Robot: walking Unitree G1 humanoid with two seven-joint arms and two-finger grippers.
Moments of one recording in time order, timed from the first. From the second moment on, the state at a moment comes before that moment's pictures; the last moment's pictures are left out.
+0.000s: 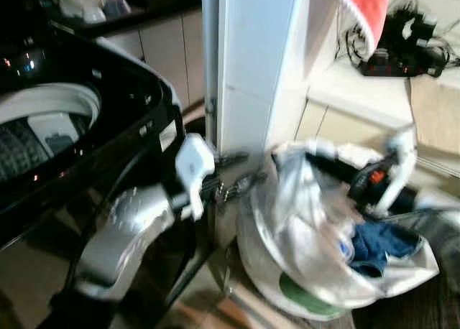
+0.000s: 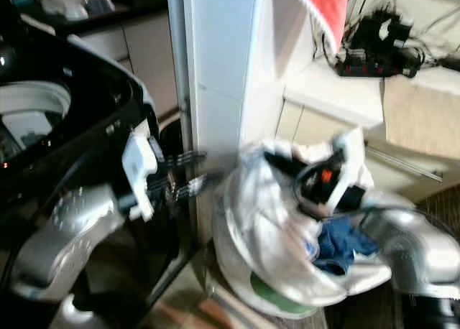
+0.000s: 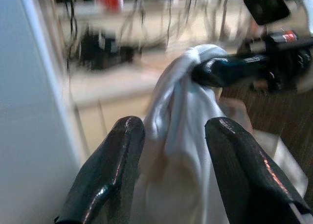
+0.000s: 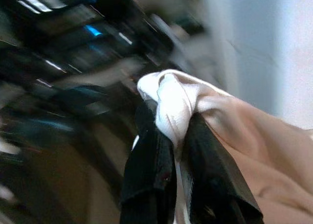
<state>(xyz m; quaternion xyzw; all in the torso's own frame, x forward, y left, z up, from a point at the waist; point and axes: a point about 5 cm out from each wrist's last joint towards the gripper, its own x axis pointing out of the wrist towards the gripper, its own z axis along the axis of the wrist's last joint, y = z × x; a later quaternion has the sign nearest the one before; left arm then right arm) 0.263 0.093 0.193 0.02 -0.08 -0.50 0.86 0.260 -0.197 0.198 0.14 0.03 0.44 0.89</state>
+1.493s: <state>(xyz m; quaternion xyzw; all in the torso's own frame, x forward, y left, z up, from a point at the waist) 0.253 0.069 0.204 -0.07 -0.05 -0.55 0.83 0.255 -0.161 0.240 0.23 -0.02 0.51 0.83</state>
